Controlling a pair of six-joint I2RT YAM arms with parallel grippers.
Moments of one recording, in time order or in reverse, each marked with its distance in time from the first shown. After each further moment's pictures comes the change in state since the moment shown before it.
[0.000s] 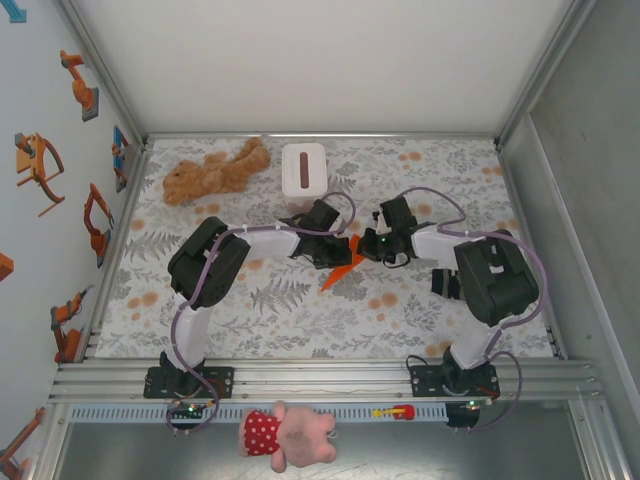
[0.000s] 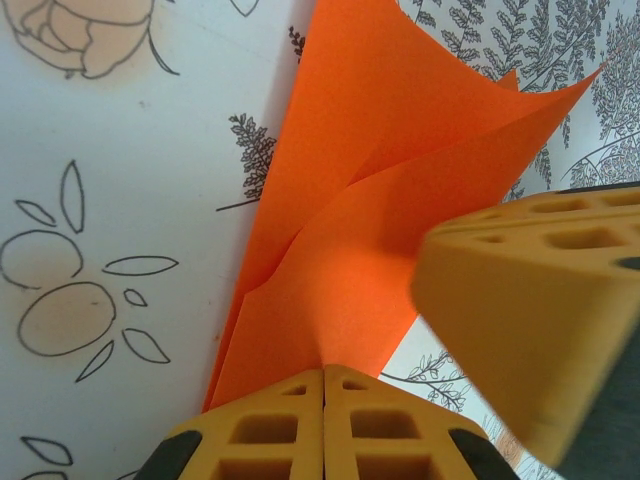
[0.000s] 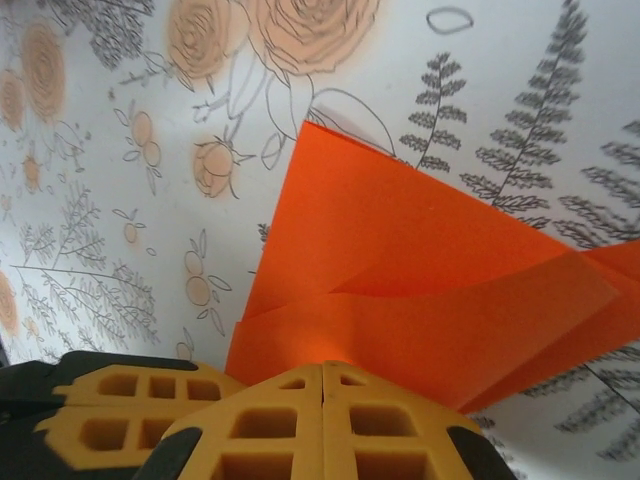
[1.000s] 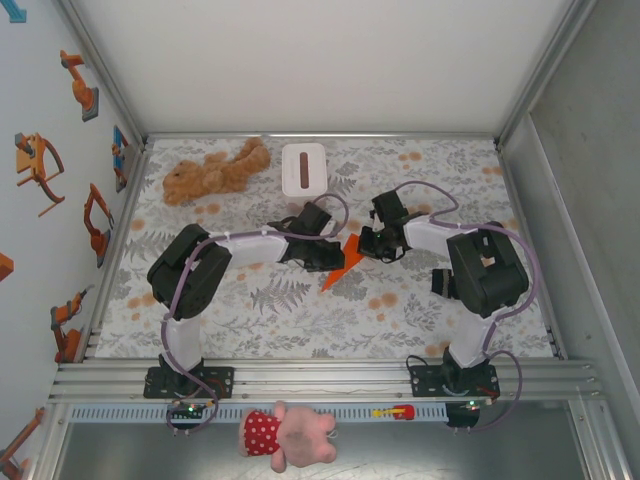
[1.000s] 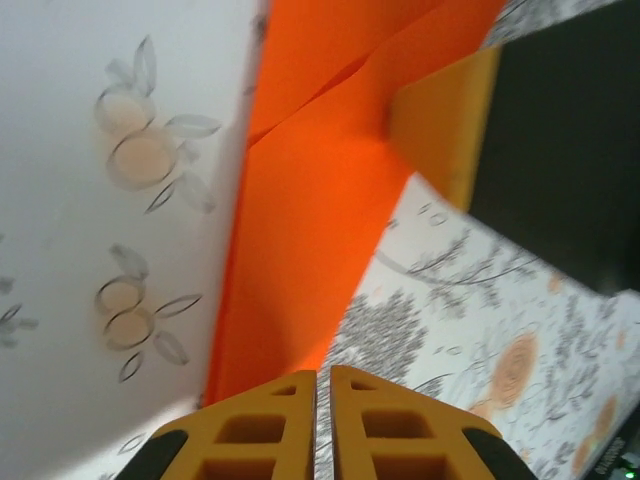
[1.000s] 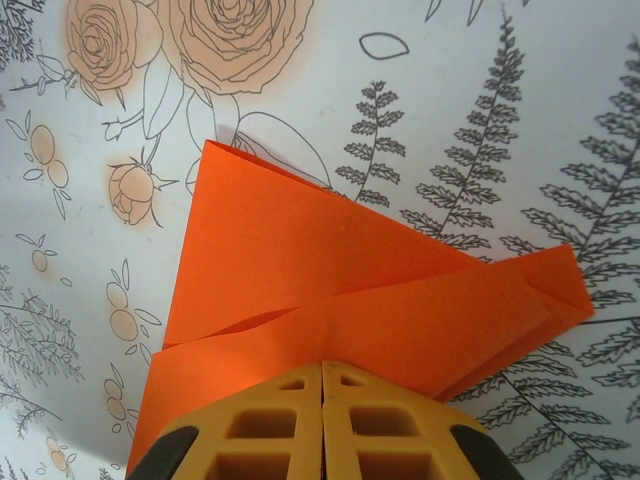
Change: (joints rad) left arm 0.000 -0.138 -0.100 -0.022 -0.024 0.053; right arm 0.021 0.068 0.124 -0.170 0.118 -0.049
